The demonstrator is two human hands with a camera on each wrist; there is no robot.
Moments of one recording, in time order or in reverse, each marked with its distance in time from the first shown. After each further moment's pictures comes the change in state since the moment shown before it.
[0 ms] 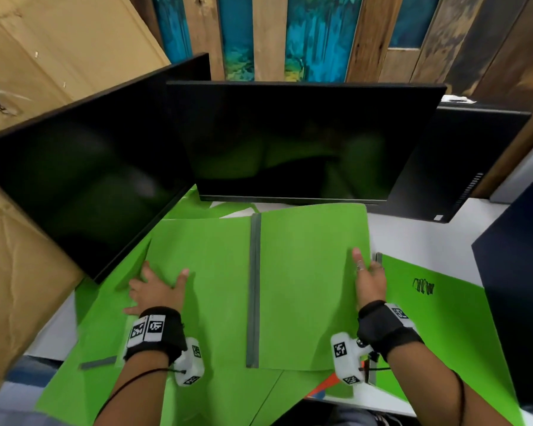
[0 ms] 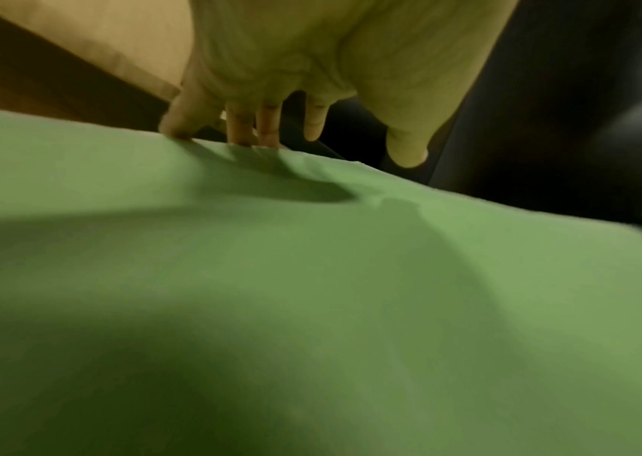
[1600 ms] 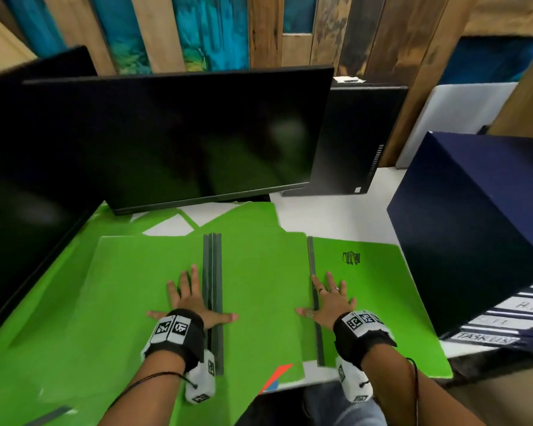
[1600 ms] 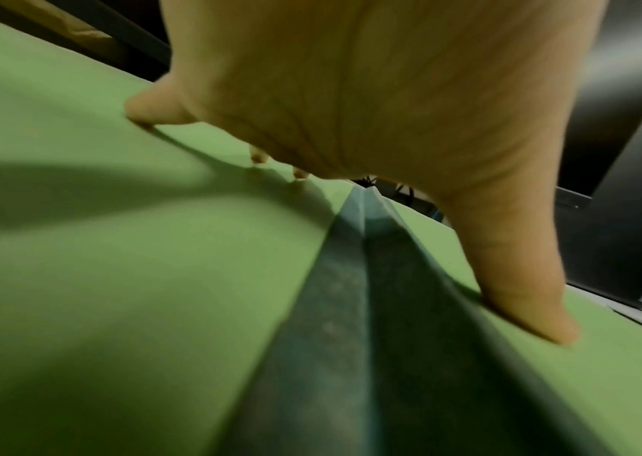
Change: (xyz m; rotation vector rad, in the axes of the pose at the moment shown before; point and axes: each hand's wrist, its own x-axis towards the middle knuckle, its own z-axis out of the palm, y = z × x) left_hand -0.080 0.089 0.080 0.511 -0.578 0.493; right_hand -0.004 0.059 -0.085 -1.334 -0.388 0.017
